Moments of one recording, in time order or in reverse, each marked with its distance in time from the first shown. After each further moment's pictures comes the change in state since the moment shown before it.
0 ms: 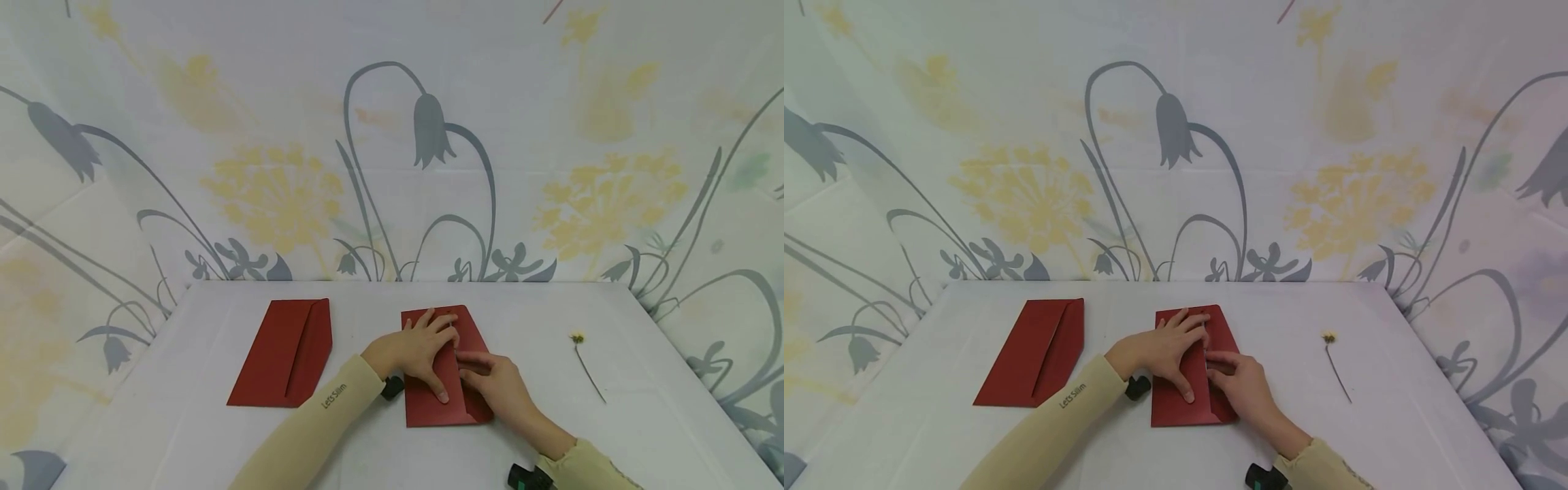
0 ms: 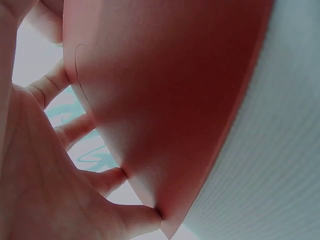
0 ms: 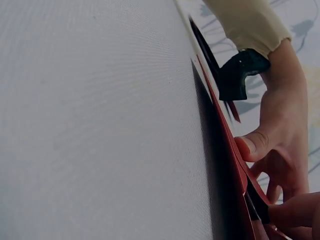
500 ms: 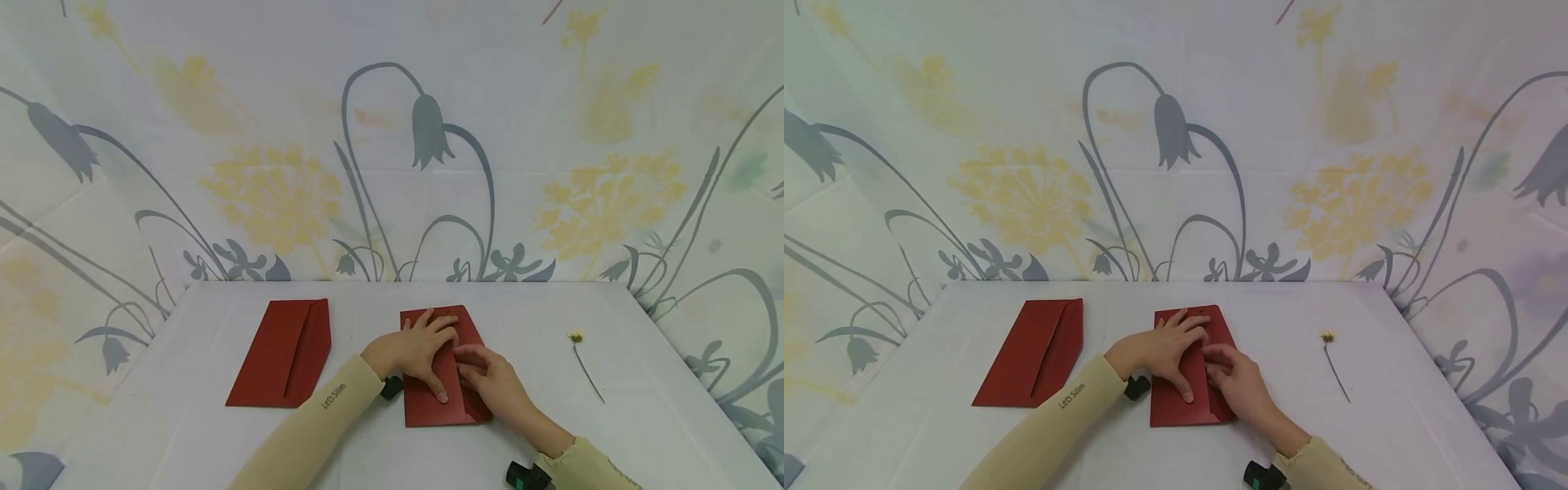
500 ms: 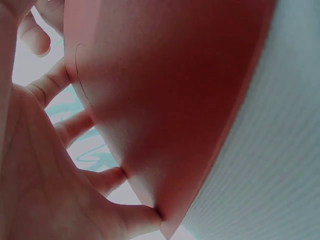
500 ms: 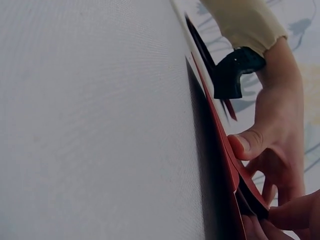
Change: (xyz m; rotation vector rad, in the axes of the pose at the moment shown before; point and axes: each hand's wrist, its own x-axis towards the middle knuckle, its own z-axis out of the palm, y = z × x) left_hand 0.003 -0.002 0.002 -0.004 -0.001 0.003; right_hand 0.006 0.005 0.003 0.094 -0.050 -0.004
